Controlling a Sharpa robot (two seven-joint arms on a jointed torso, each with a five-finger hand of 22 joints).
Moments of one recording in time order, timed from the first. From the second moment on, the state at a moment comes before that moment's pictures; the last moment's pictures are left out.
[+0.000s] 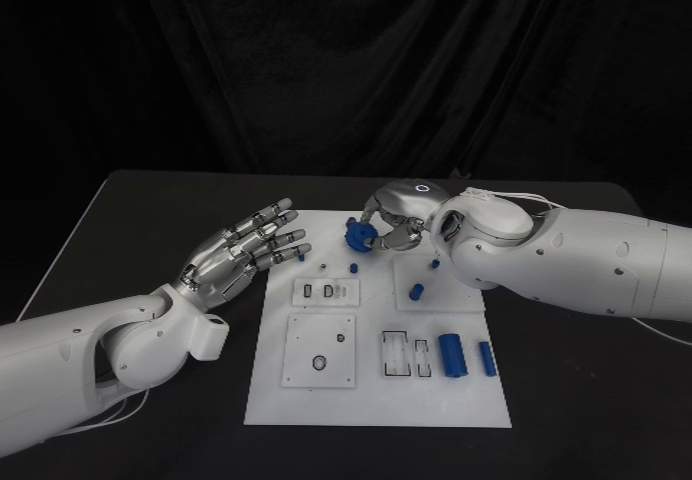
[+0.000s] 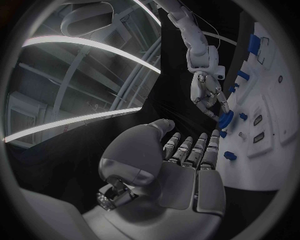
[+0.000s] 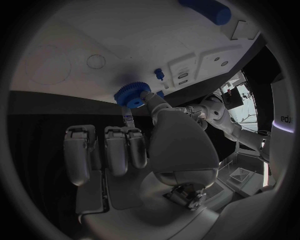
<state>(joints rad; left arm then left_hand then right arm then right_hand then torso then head) 1.25 -1.01 -0.21 1.63 -0.01 0.16 0.68 1.28 0.25 0.23 0.07 0.56 0.25 0.06 0.04 0.04 0.14 0.18 0.03 0.06 0.17 0.28 0.17 0.04 0.08 0.22 0.29 0.15 0.06 1.48 -0.64 -0.24 1.45 -1.55 -0.35 -0.16 1.25 -0.05 0.23 0.02 0.42 0.94 0.10 0.27 0.05 1.47 0.02 1.57 1.31 1.47 -0.04 1.57 1.31 0.02 1.47 0.07 1.56 1.31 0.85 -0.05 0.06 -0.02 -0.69</state>
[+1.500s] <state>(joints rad) 1.25 -1.00 -0.21 1.62 0.02 0.16 0.68 1.27 0.25 0.24 0.06 0.56 0.25 0.06 0.04 0.04 0.14 0.19 0.03 0.06 0.18 0.28 0.17 0.04 0.08 0.22 0.29 0.15 0.06 1.46 -0.53 -0.24 1.34 -1.59 -0.31 -0.15 1.25 -0.05 0.25 0.03 0.33 0.78 0.13 0.11 0.30 1.47 0.04 1.57 1.31 1.47 -0.03 1.57 1.31 0.02 1.47 0.08 1.54 1.31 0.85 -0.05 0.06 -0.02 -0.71</state>
